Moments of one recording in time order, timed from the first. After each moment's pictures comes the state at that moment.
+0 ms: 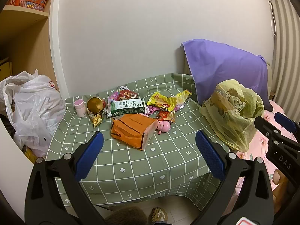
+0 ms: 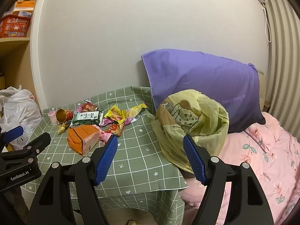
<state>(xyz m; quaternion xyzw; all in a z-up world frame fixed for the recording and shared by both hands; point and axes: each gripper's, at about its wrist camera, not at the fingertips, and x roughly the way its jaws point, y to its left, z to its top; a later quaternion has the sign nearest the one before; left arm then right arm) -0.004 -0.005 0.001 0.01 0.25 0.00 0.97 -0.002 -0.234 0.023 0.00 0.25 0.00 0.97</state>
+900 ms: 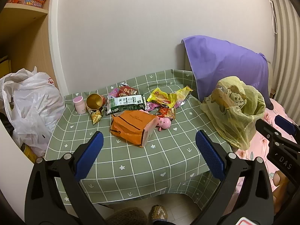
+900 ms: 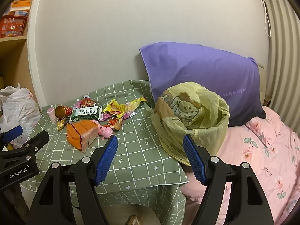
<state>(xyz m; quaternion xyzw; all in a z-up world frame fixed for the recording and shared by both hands) 0.003 -0.001 -0.001 0.01 0.27 0.00 0.96 0.002 -0.240 0.014 0.01 0.27 -0.01 0.96</state>
